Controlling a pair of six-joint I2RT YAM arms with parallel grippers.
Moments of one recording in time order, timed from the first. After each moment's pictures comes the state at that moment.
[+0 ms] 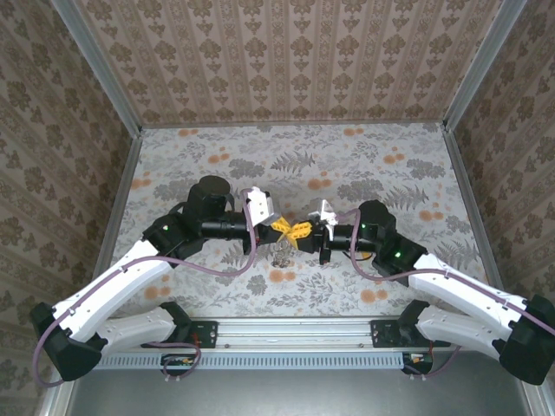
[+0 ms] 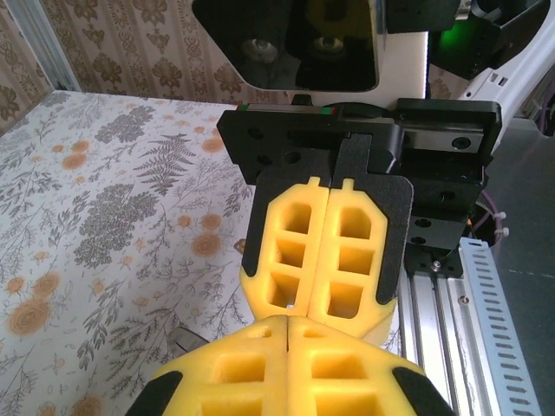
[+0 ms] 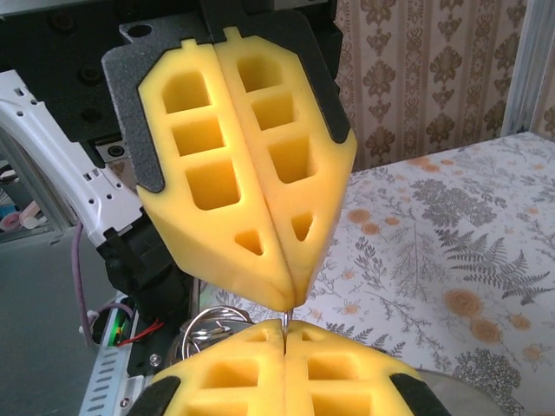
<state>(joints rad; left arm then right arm) -0.84 1.02 1.03 -0.46 0.62 0.26 0.75 0.97 0.65 0.20 -0.59 0.05</state>
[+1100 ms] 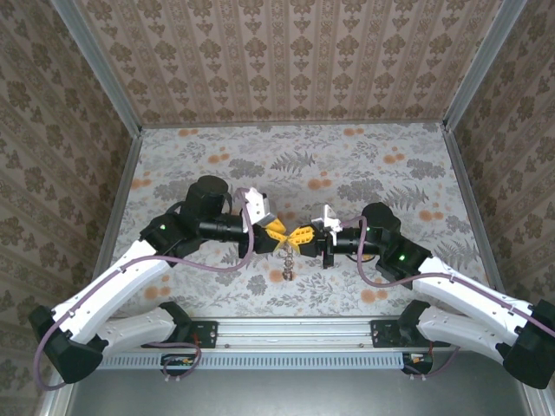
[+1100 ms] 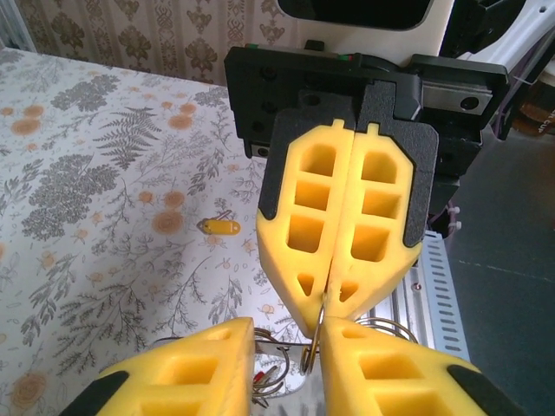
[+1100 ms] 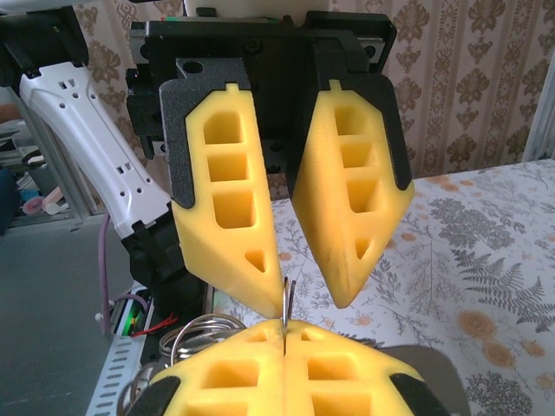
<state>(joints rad) -0.81 1.02 1.03 -0.54 0.70 0.22 0.76 0.93 0.65 0.18 -0.64 0.00</state>
